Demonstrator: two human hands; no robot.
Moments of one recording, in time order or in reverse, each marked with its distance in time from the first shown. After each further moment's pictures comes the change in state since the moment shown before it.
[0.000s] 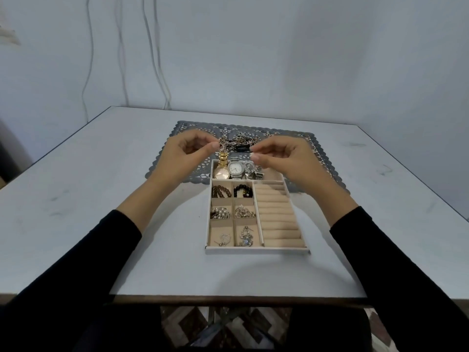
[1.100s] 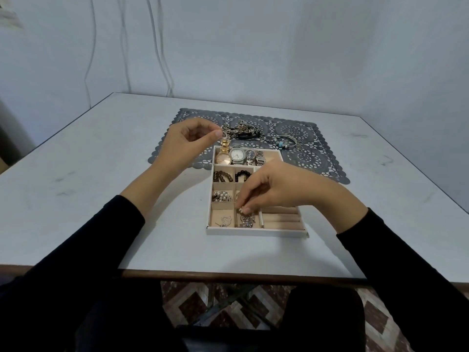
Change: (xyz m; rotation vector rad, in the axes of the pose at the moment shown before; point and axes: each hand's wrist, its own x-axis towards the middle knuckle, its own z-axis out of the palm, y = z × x) left_hand -0.010 0.004 0.003 -0.020 0.016 -0.015; right_hand -0.038 -0.035 0.027 -0.459 -0.670 0.094
